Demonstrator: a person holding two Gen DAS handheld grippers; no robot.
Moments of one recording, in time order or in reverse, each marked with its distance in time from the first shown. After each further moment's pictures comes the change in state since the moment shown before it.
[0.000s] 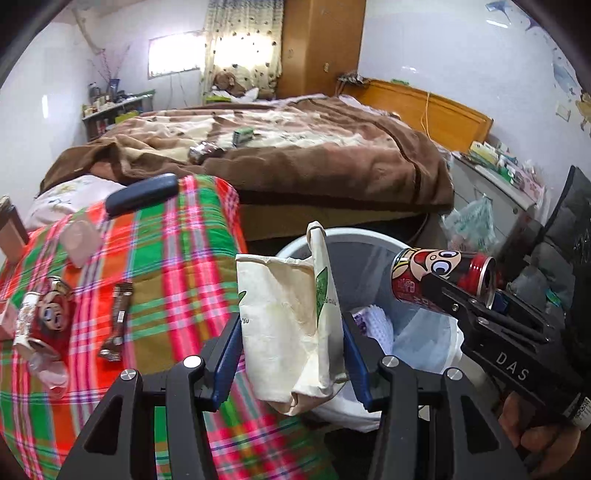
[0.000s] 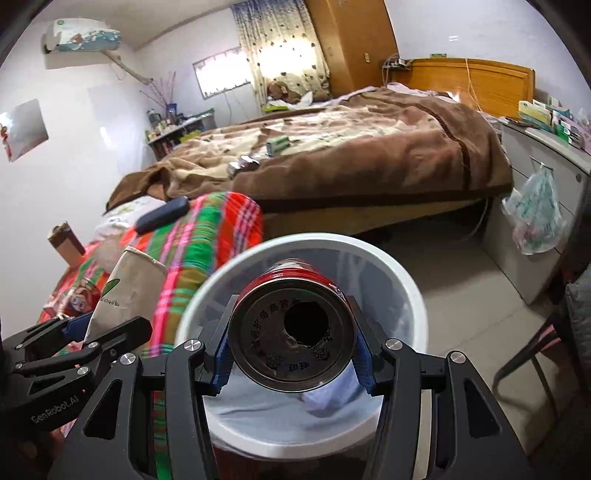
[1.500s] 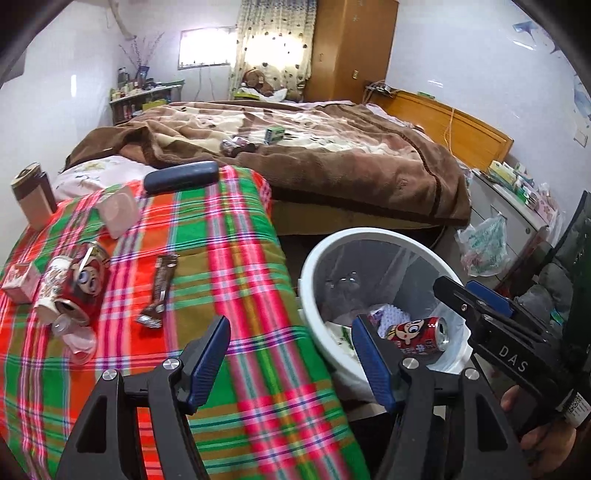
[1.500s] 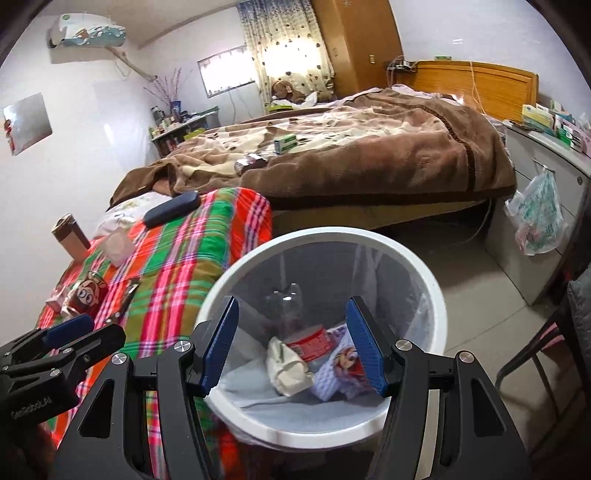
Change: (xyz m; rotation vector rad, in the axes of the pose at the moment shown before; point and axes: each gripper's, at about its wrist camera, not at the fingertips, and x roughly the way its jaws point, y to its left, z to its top) left arm -0.035 0.042 -0.024 -0.111 -0.023 0.058; right arm -0.013 0.018 -0.004 -0.022 -0.013 0.023
